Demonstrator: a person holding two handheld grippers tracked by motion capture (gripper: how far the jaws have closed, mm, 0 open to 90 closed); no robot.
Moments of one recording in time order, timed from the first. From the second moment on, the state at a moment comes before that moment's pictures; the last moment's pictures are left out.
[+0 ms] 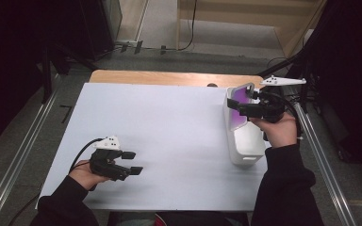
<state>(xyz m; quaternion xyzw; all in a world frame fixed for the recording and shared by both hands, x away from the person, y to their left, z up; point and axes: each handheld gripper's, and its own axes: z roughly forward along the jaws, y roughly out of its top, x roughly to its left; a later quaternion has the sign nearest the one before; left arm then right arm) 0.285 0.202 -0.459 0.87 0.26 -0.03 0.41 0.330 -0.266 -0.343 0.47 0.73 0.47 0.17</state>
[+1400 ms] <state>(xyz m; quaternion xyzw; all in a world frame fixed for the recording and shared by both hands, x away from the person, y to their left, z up) 0.286 0.203 -0.460 0.87 0.27 -0.03 0.41 0.392 -0.285 -0.336 0.56 0.67 0.43 0.22</state>
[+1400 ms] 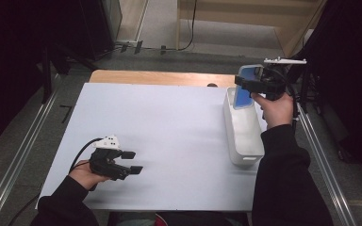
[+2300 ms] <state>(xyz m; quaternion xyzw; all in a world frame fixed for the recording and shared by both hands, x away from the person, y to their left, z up) 0.286 0.203 -0.460 0.87 0.27 -0.03 0.41 0.453 -0.295 -0.341 0.59 0.66 0.41 0.23</state>
